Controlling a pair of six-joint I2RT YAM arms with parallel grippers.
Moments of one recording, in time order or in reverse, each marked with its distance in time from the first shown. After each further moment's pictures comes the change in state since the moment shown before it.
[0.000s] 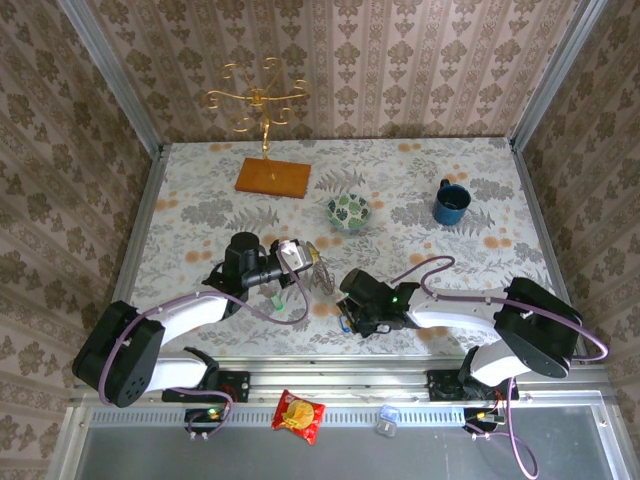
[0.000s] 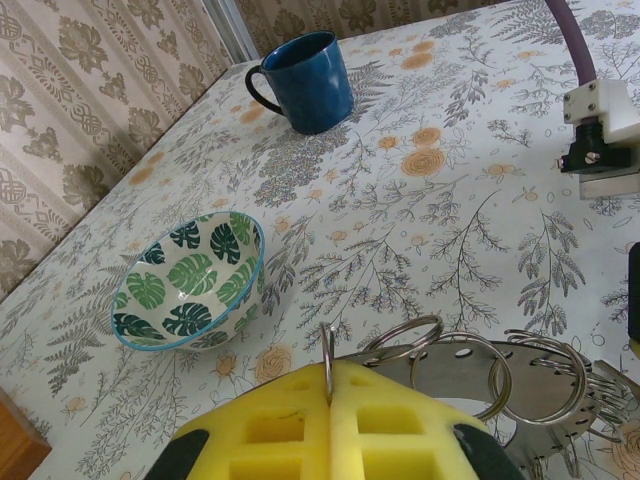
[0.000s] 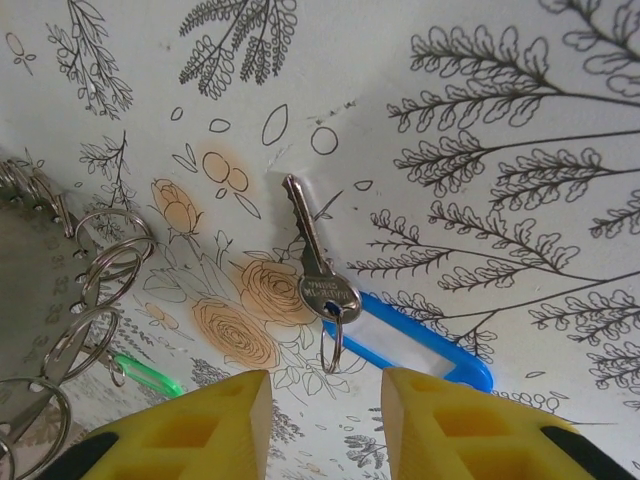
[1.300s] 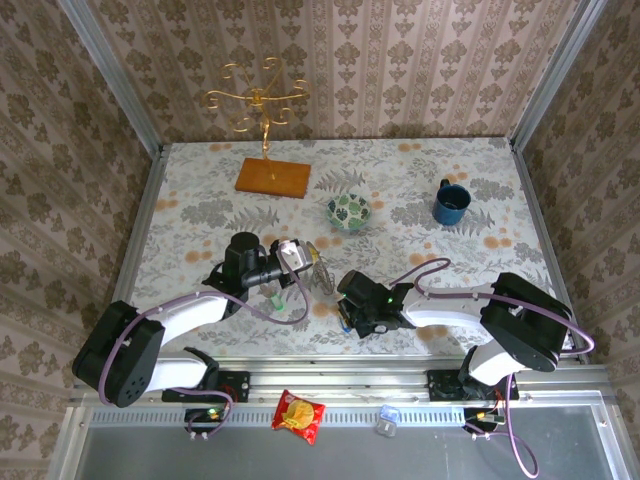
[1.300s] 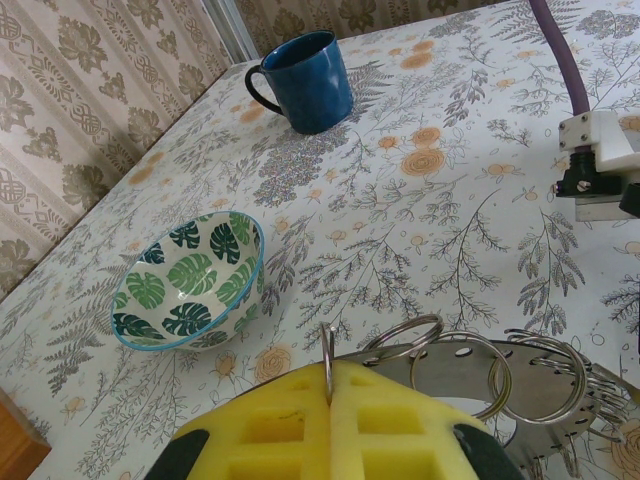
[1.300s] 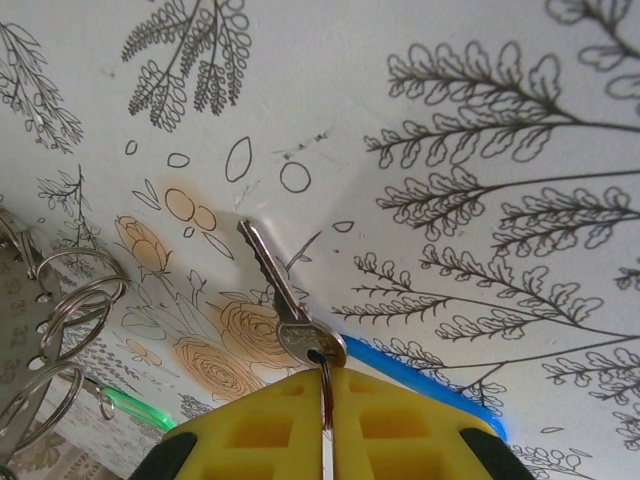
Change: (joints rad) left arm 0.000 0.000 0.000 -0.001 0.000 0.000; right arm -0.004 0.061 -0.003 0.046 0.000 0.027
